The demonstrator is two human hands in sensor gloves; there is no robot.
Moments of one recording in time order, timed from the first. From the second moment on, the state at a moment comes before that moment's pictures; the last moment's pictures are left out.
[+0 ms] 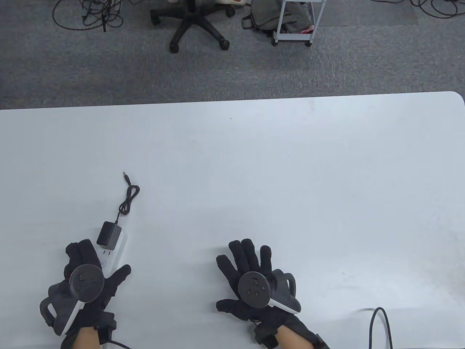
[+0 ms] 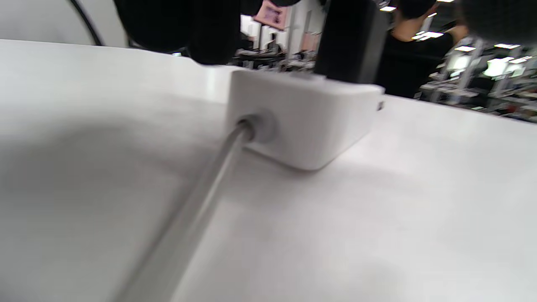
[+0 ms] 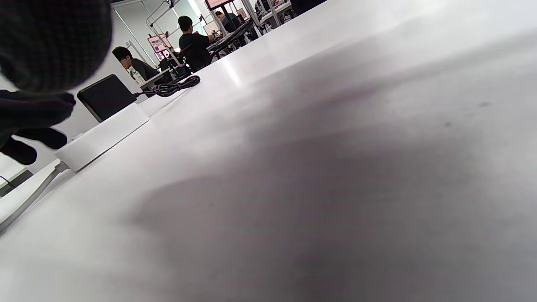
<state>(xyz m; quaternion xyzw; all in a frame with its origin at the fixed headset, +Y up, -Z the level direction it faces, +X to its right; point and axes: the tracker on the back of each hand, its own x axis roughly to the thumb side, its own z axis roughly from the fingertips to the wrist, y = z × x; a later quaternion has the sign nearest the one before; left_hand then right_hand) -0.320 -0.727 -0.035 -0.09 0.21 0.09 0.97 0.060 -0.748 -0.059 0.22 0.17 0.94 0.18</state>
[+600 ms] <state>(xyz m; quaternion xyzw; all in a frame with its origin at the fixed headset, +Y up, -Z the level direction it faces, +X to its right) -0.315 -0.756 -0.051 -0.17 0.24 0.02 0.95 0.056 -0.756 -0.060 0.21 0.19 0.95 0.15</state>
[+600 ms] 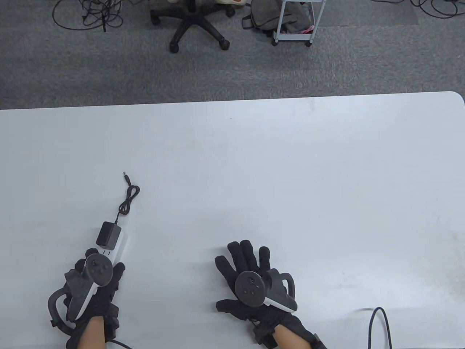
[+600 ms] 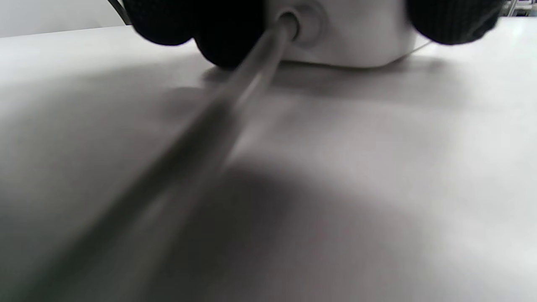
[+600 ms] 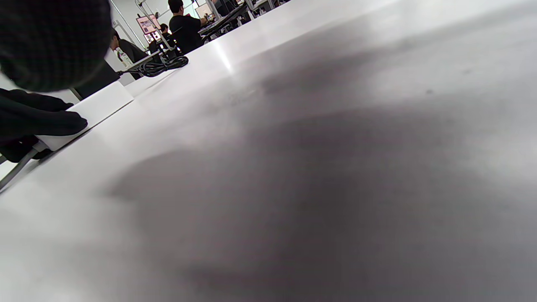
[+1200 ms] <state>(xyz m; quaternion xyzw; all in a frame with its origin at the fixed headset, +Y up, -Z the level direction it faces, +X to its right) -0.256 -0.728 -0.043 -0.07 0.07 0.02 0.99 0.063 -0.749 -0.062 0.21 0.17 0.94 0.19</state>
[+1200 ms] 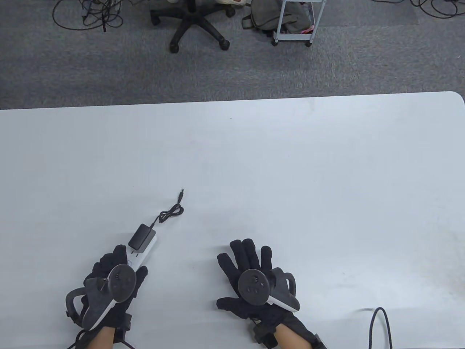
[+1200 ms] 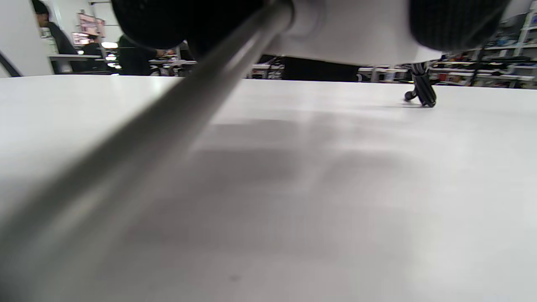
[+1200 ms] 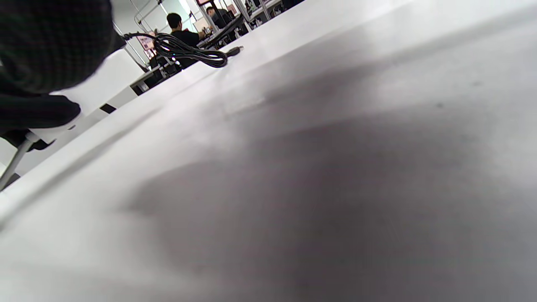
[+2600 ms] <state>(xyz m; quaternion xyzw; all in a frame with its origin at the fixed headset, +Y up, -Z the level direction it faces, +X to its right) -0.165 -0.753 -0.028 -0.16 -0.23 -0.01 0.96 0.045 -0.745 -0.056 0.24 0.20 0.92 0.22</state>
